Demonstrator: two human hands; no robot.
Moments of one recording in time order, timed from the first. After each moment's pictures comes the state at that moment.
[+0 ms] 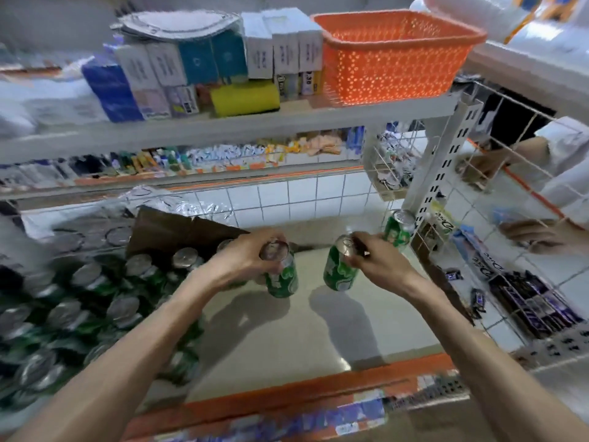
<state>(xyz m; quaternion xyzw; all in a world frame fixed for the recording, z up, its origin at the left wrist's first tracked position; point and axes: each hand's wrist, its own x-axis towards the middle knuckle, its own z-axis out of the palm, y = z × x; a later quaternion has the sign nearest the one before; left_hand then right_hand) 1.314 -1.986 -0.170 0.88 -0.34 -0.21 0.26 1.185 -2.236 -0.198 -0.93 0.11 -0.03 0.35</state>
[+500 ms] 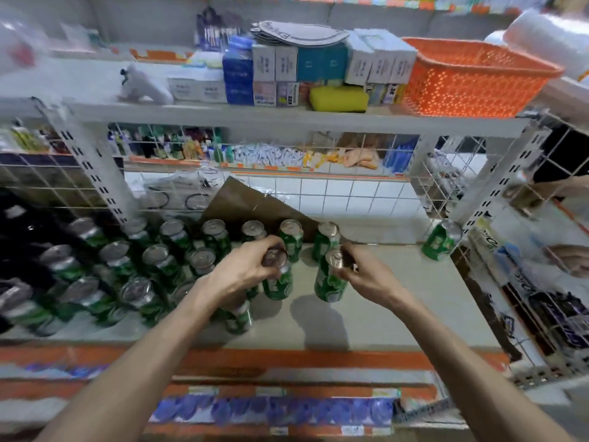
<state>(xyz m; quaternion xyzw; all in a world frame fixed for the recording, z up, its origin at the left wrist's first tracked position) 1.273 -1.846 -0.188 0.91 -0.28 -0.14 0.26 1.183 -2.099 -0.197 -0.95 0.05 0.02 0.32</state>
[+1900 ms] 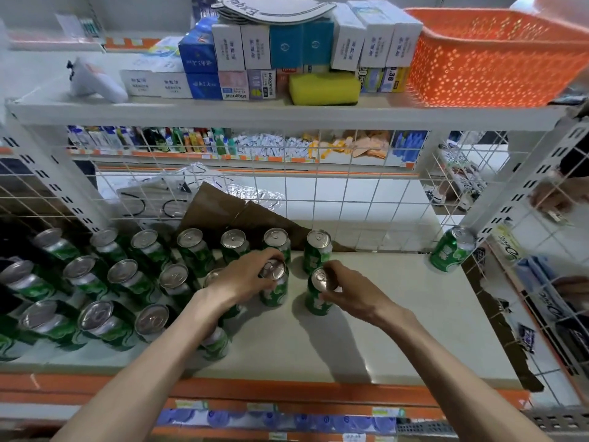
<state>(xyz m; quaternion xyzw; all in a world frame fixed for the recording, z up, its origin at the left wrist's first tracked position) 1.316 -1.895 -0.238 0.92 -0.25 -0.17 0.26 1.226 -2.136 -0.247 -0.94 0.00 0.10 0.33</state>
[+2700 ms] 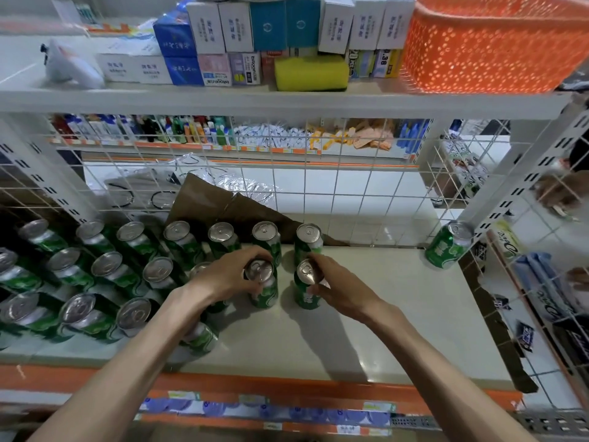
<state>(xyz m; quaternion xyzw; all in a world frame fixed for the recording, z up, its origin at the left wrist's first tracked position) 1.314 -1.893 -0.239 0.90 -0.24 -0.22 0.30 1.233 -2.144 -0.263 -0.93 -0.03 0.10 0.36</state>
